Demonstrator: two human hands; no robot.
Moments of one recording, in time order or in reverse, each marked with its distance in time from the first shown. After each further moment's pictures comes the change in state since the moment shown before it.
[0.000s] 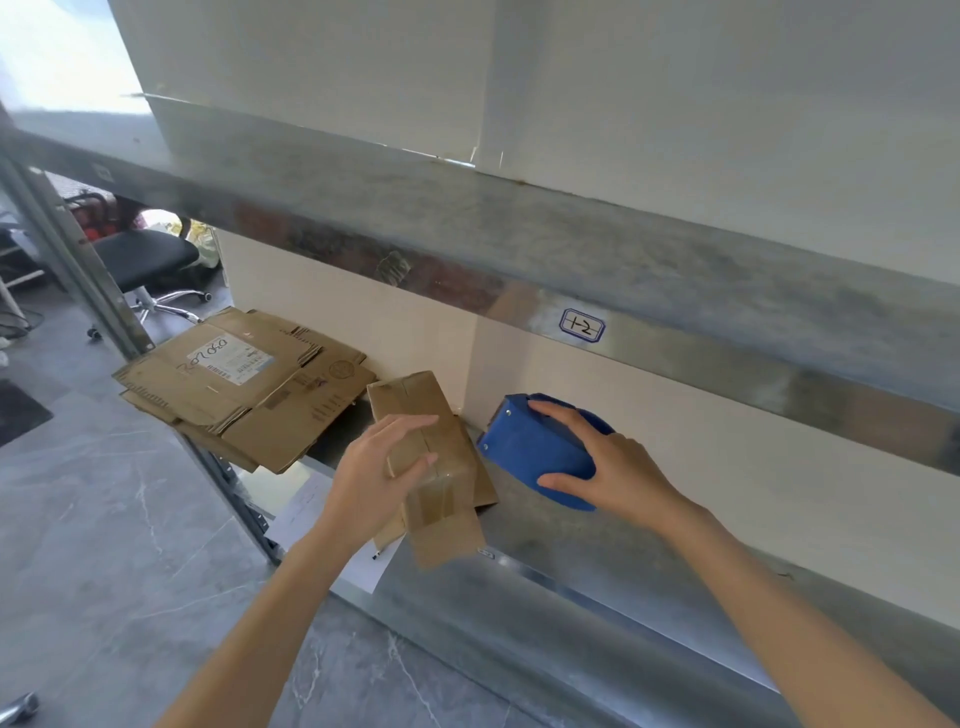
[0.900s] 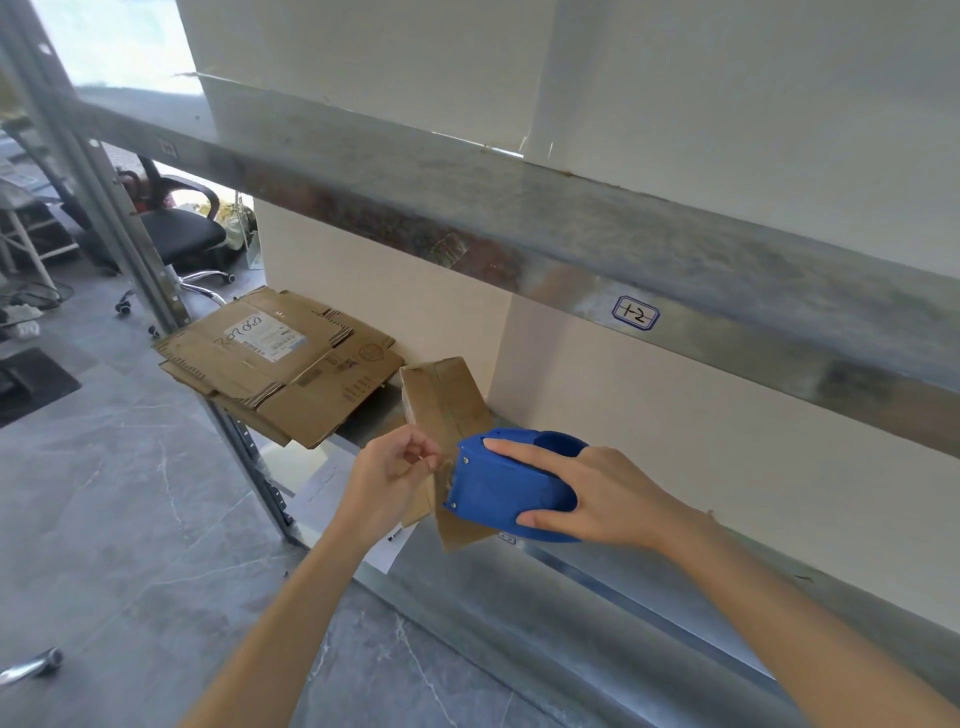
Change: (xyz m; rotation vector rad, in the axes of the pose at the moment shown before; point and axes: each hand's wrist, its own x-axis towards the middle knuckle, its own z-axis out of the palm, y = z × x) left_hand -0.027 -0.004 -0.012 -0.202 -0.006 -0.266; right_hand -0.013 -0.064 0.011 -0.266 -0.195 -0.311
